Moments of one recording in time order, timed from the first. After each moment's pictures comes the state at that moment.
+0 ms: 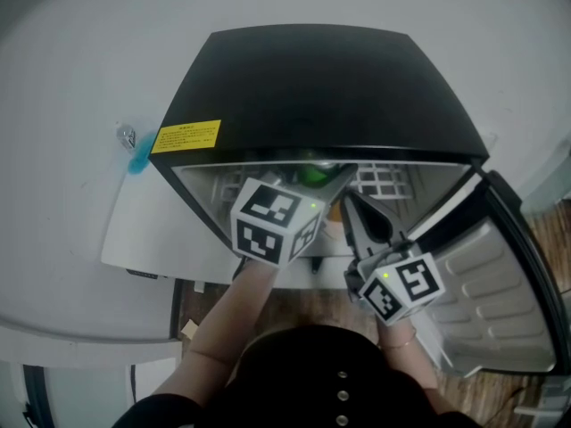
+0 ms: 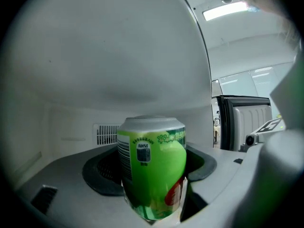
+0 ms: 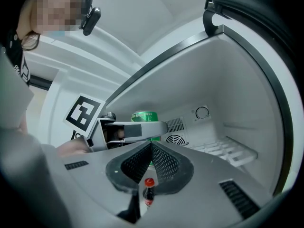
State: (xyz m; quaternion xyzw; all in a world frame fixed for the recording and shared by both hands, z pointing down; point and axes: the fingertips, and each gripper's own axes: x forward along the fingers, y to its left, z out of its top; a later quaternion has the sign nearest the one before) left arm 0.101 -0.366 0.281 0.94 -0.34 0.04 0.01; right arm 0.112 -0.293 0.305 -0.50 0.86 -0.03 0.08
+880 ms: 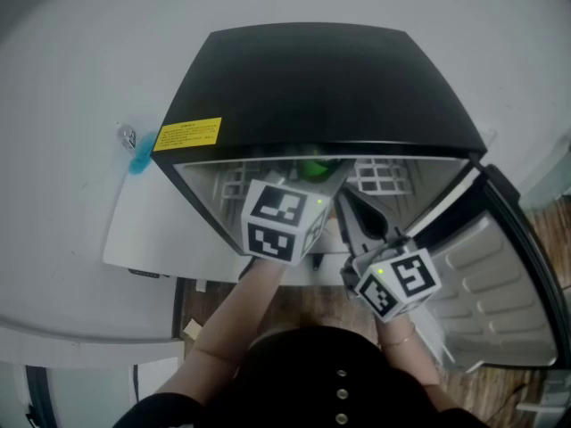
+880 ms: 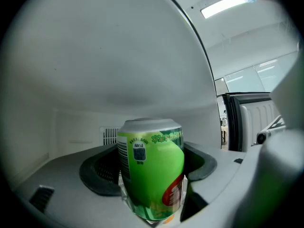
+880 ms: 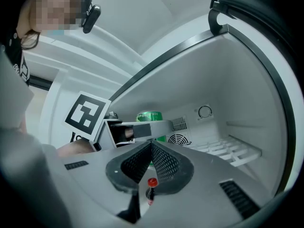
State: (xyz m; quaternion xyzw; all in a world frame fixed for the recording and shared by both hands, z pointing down) left arm 0.096 -0.372 0.279 0.92 -0.39 0.03 -0.01; right arm 0.103 -0.292 0.305 -0.50 0.86 -0.04 0.07
